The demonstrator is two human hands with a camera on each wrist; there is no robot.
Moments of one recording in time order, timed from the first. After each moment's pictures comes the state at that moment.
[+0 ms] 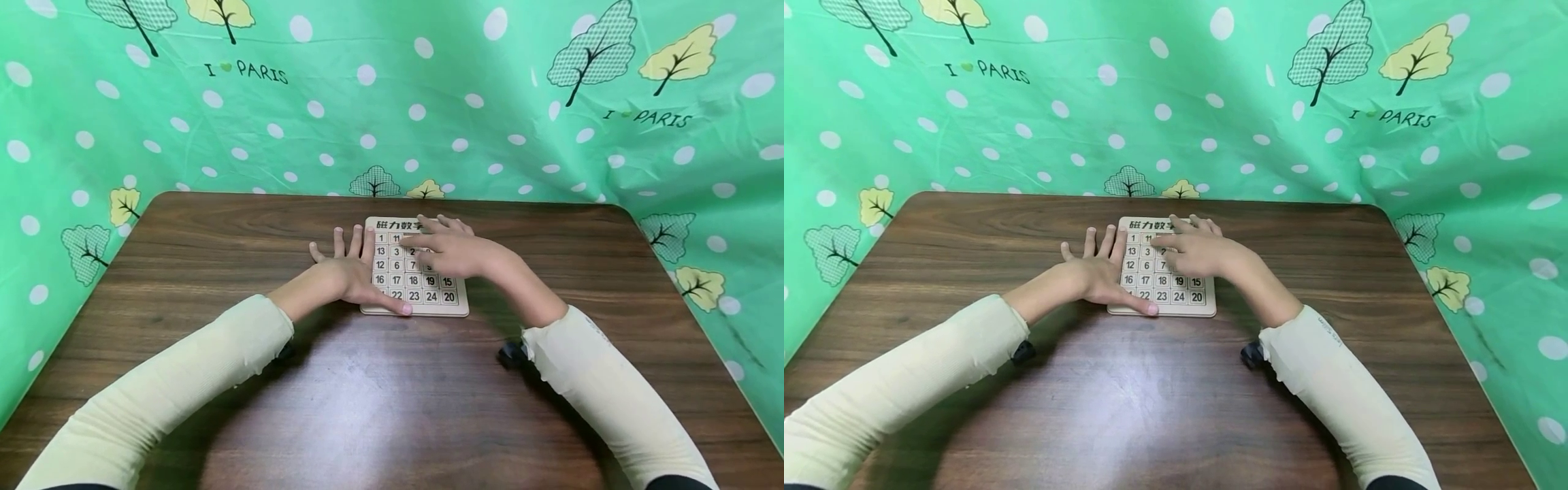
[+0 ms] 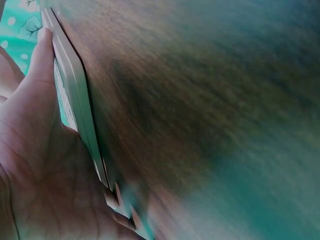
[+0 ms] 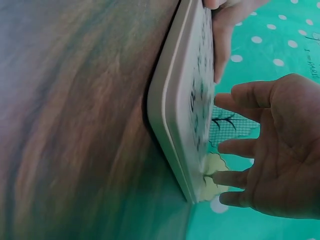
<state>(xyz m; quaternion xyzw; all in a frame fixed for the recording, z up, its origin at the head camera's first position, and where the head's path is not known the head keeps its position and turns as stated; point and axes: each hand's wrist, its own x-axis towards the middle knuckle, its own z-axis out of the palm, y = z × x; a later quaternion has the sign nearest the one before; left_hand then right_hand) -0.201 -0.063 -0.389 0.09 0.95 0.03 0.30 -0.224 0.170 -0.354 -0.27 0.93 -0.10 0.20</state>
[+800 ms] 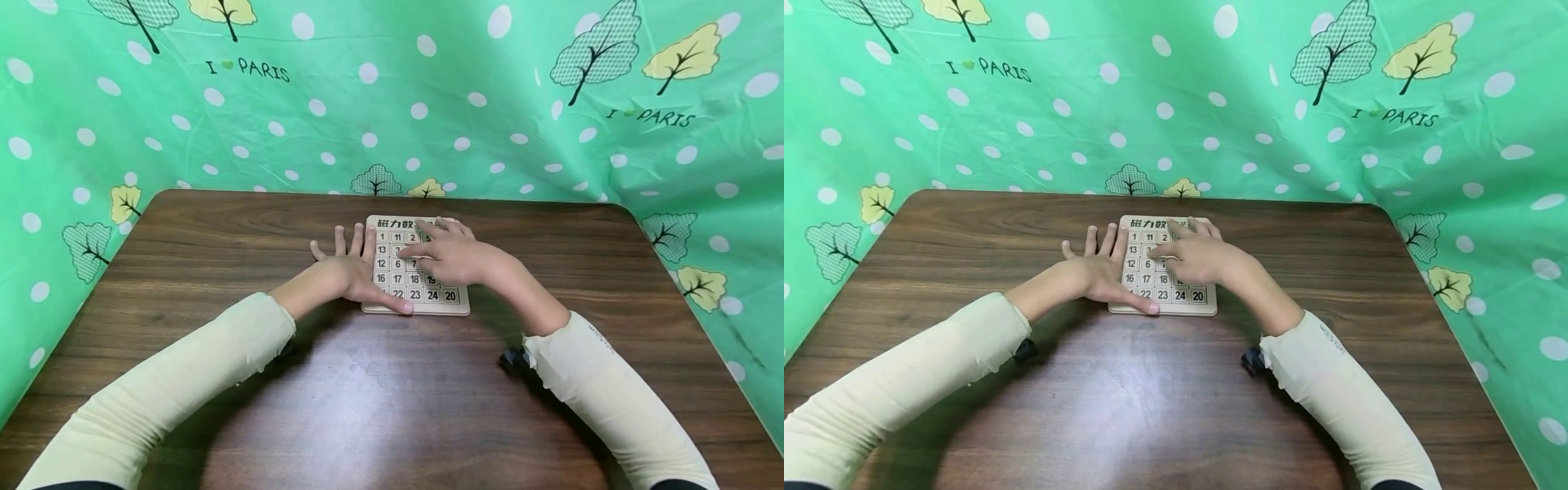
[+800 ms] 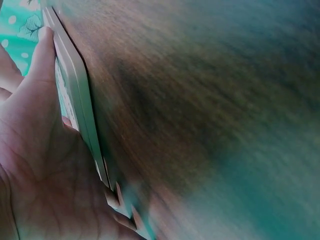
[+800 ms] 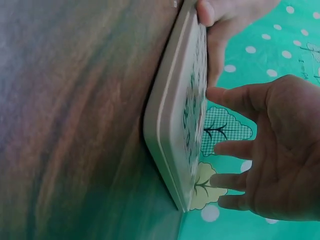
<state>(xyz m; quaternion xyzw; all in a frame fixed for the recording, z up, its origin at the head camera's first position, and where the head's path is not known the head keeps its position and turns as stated) -0.197 -0.065 -0.383 0.10 0.95 0.04 0.30 -0.208 0.163 -0.341 -0.28 0.93 -0.07 0.20</state>
